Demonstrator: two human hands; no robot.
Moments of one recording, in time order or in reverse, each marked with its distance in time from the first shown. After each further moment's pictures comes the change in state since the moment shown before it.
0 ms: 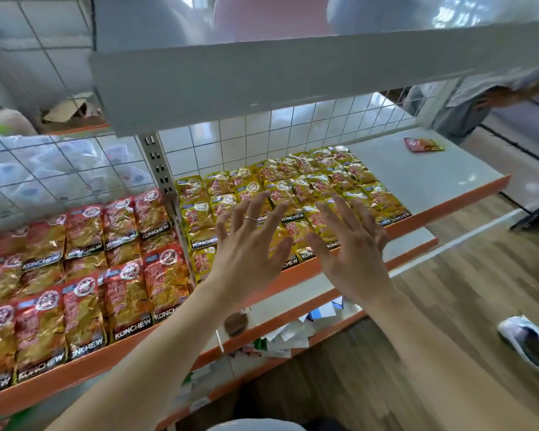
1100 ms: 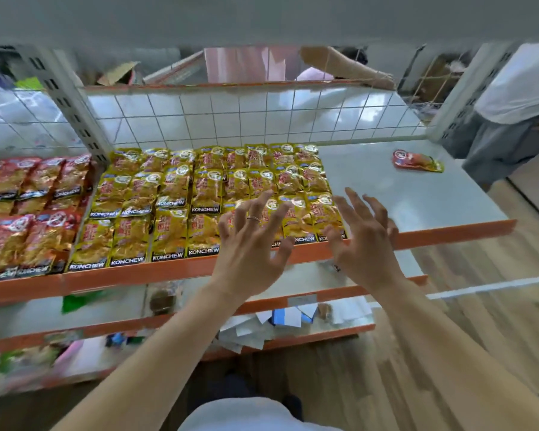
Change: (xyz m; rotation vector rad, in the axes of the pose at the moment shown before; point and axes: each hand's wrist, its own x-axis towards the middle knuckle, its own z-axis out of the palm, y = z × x) left_hand 0.094 0.194 0.123 0.106 0.046 -0.243; right_hand 0.094 0.251 -0.061 0.052 -0.087 -0.205
